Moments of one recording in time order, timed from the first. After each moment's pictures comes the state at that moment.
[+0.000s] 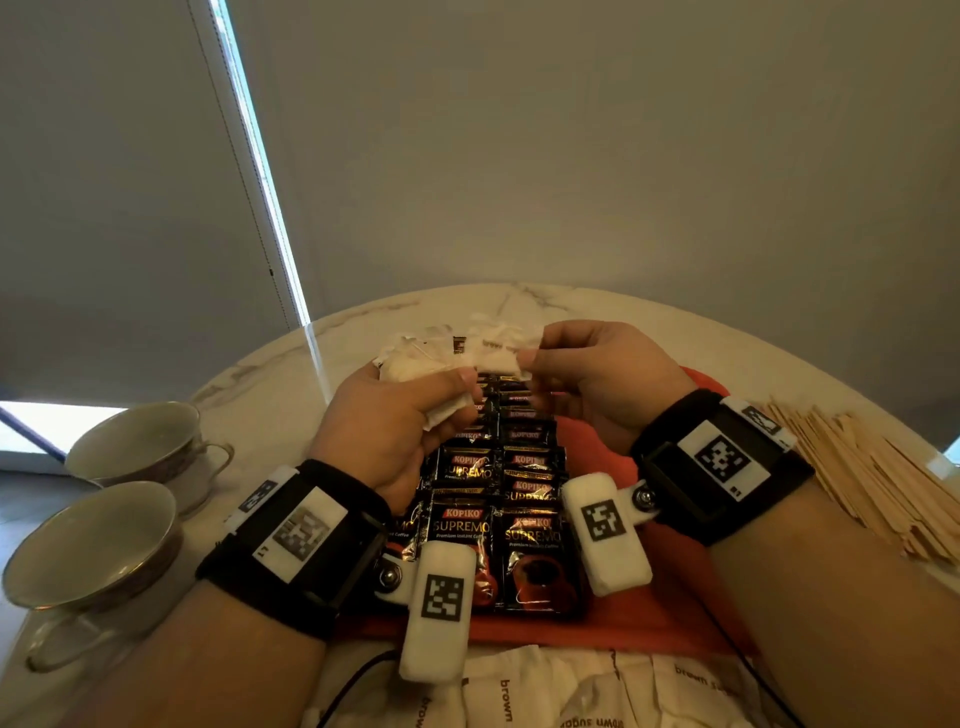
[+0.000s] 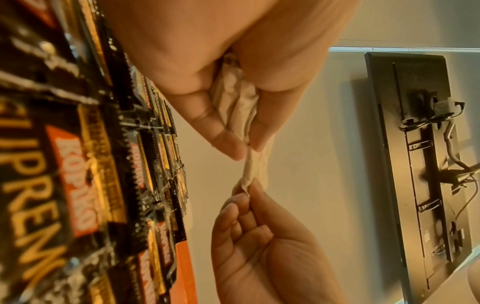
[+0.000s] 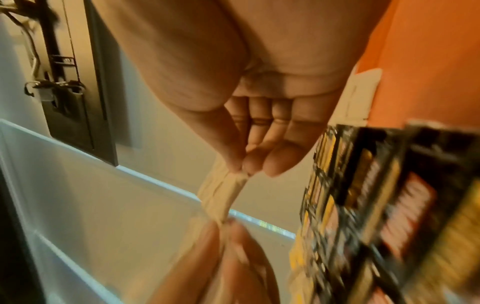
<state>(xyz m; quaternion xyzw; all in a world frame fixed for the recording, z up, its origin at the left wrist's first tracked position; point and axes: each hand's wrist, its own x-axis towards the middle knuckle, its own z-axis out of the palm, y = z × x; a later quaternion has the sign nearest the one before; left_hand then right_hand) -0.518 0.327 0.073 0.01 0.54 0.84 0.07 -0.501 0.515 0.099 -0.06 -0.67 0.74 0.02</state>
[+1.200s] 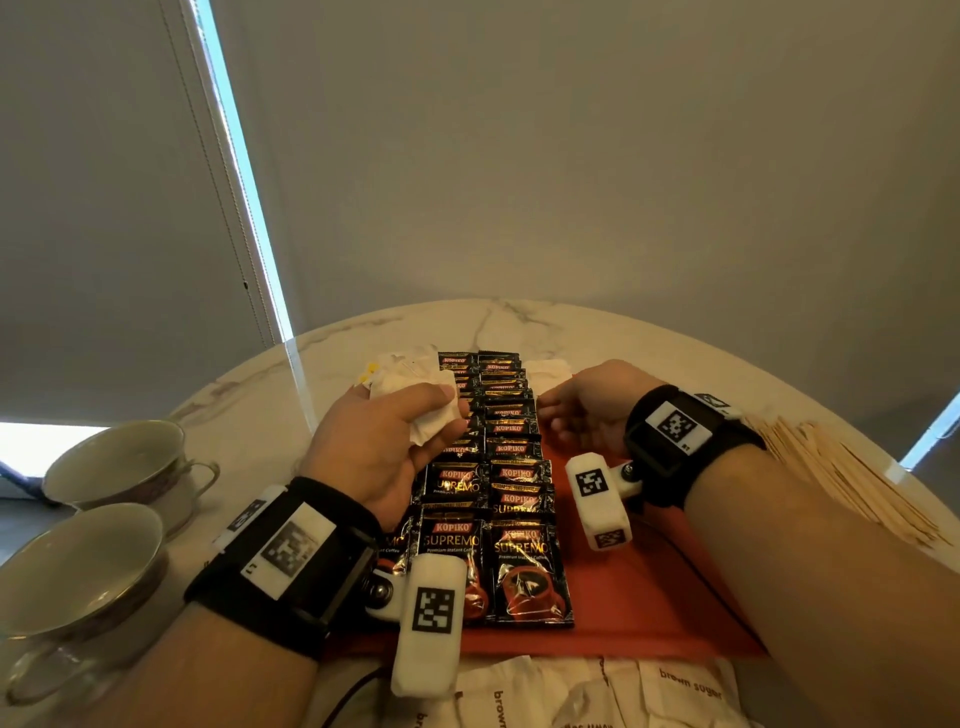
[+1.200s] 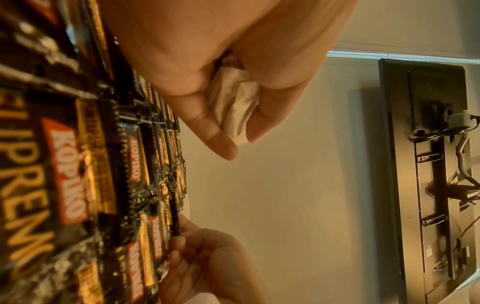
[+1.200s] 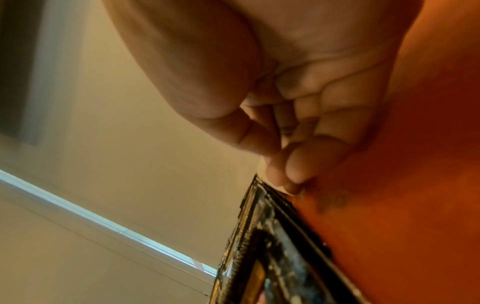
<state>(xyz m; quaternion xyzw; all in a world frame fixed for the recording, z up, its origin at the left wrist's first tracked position) -0.517 0.327 0.078 -0.03 0.50 0.86 0.10 -0.536 0.554 0.077 -0.28 -0.74 0.61 -0.08</state>
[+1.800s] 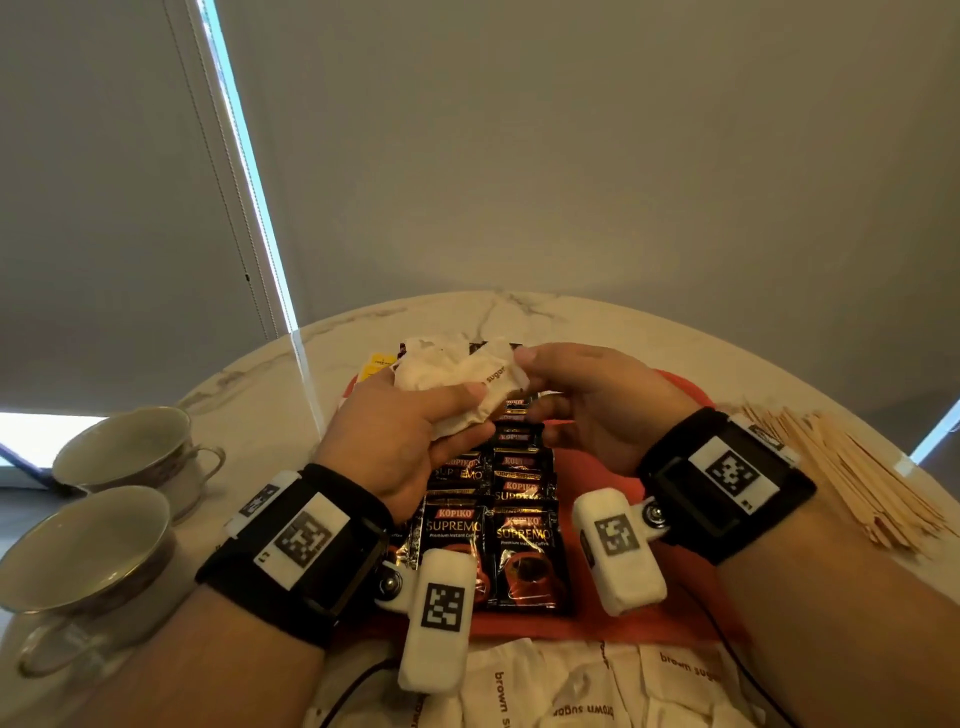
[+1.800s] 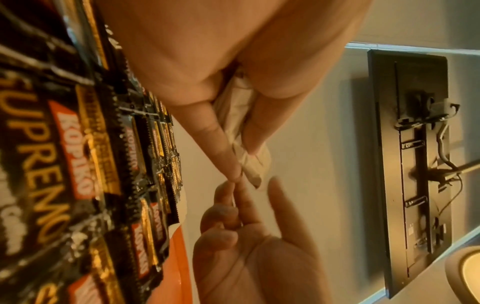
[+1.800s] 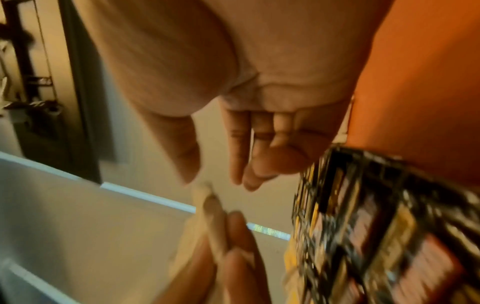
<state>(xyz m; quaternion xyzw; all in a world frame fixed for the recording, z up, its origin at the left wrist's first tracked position) -0.508 0.332 0.077 0.03 0.51 0.85 0.13 -0.486 0.523 0.095 -0.05 -0.68 0.73 -0.06</state>
